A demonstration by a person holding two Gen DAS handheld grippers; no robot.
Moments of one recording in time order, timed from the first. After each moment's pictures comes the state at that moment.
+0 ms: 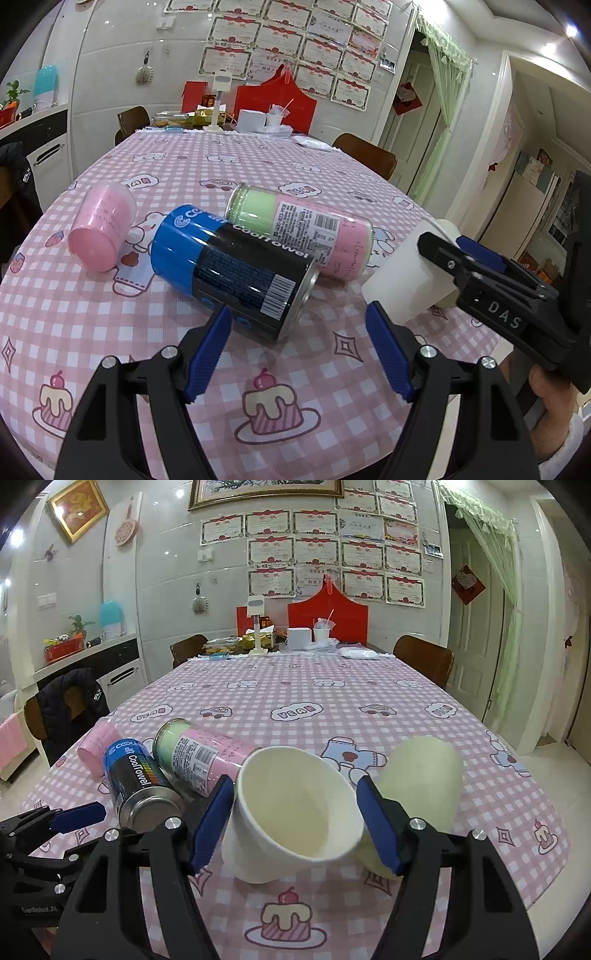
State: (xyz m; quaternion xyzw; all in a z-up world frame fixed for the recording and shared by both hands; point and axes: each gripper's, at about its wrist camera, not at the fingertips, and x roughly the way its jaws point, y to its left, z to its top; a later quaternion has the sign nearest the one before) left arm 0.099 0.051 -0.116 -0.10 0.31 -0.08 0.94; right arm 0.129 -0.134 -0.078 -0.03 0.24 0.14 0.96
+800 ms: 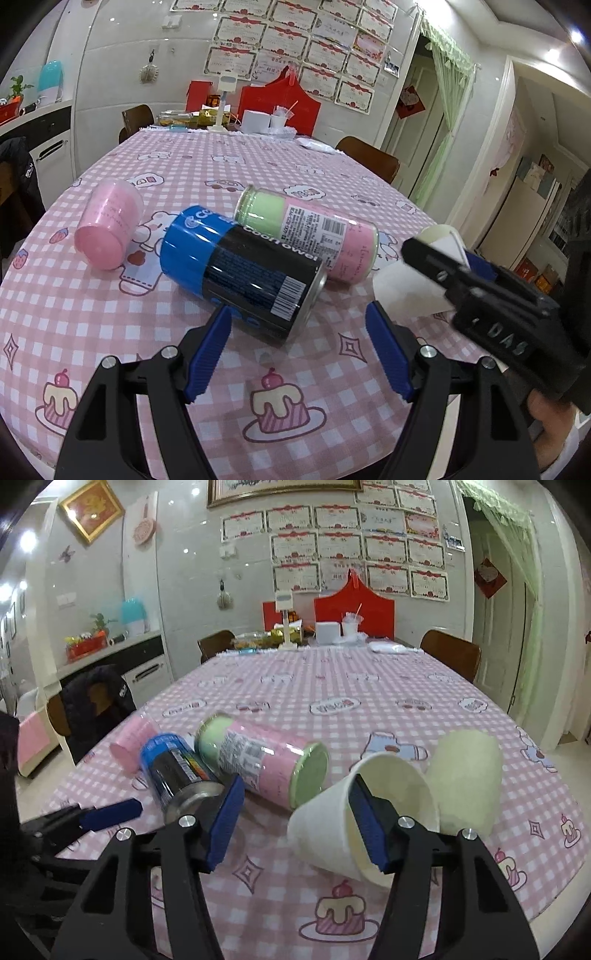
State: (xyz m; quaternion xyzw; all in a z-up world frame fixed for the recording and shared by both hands) left arm 0.096 0.063 -0.116 -0.11 0.31 -0.07 0.94; right arm 0.118 -0.111 -0.072 -0.02 0.24 0.19 0.95
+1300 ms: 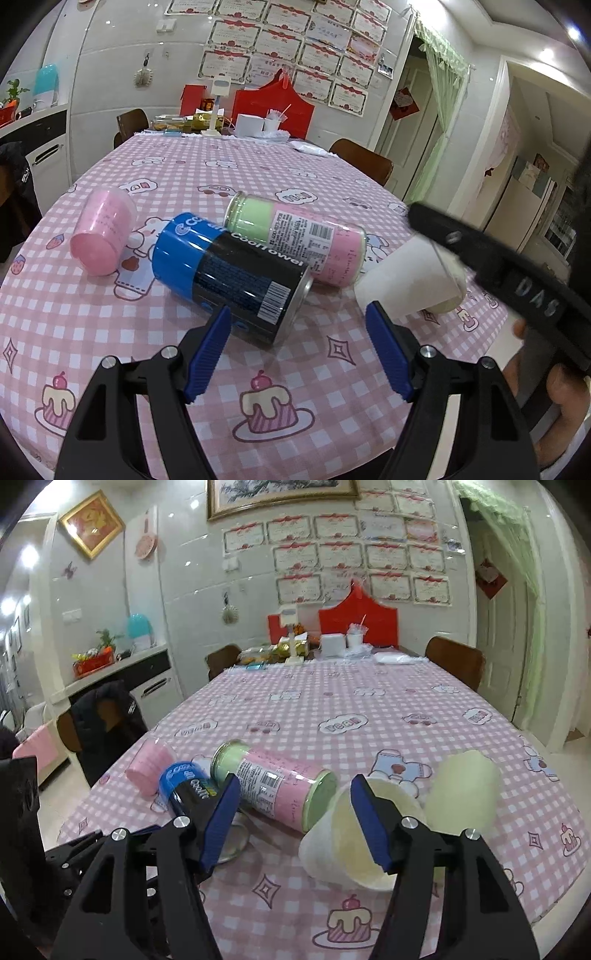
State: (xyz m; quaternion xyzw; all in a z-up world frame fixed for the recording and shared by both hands) left arm 0.094 0.057 -0.110 -0.11 0.30 -0.08 0.94; right arm 0.113 -0.118 -0.051 0.01 0.21 0.19 0.96
